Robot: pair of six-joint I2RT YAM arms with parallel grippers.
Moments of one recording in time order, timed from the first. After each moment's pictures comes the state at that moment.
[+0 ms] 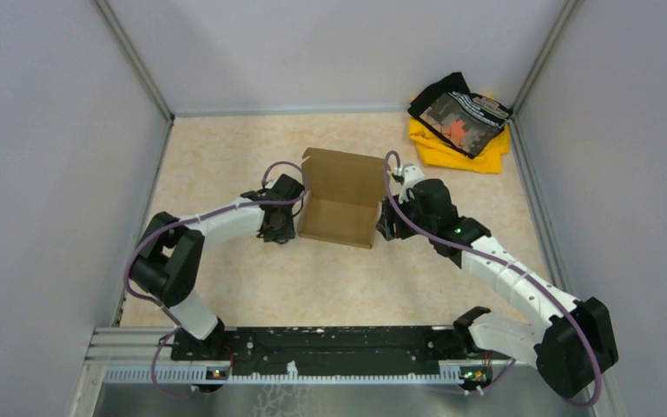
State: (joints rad) left arm -0.58 1.67 0.97 -0.52 -0.32 -0.66; right arm 0.53 1.06 0.73 -0.29 -0.13 0.22
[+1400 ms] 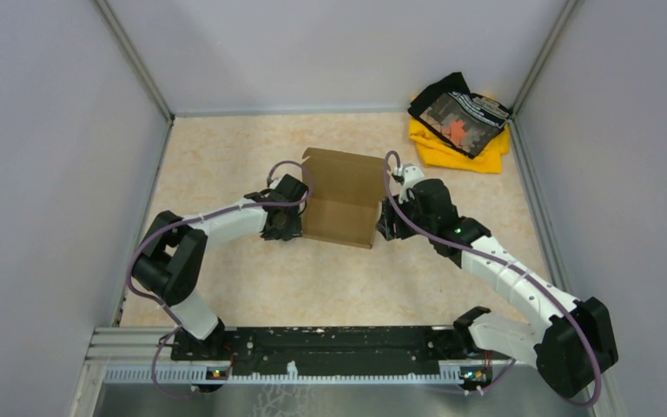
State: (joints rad) left arm -0.60 1.68 0.97 -0.46 -0.32 -0.63; right arm 0.53 1.06 0.73 -0.30 -0.13 0.22
